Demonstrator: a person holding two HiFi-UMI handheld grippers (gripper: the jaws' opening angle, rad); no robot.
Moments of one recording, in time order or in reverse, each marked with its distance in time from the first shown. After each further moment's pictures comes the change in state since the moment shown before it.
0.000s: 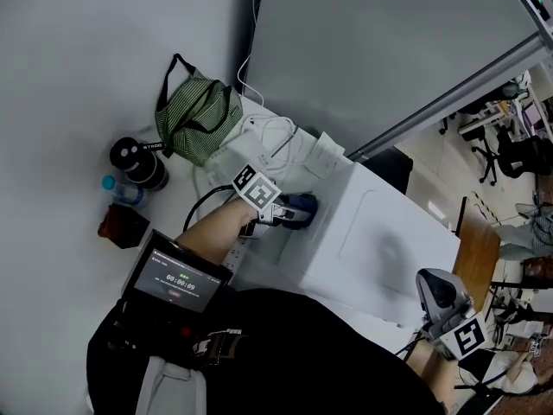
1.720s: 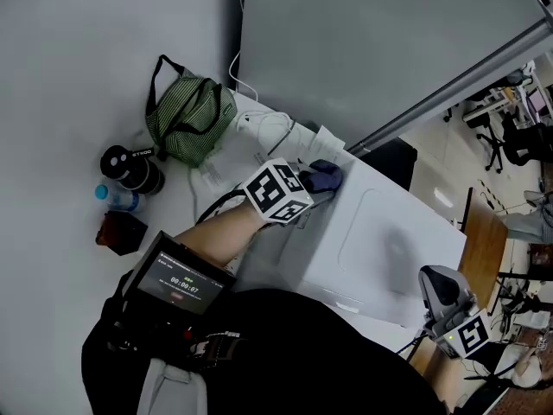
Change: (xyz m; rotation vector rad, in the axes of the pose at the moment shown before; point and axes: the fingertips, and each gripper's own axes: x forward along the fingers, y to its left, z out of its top) left arm 0.004 -0.054 0.088 0.550 0.039 0.458; right arm 0.003 -0.014 -0.009 0.050 -0.005 0.002
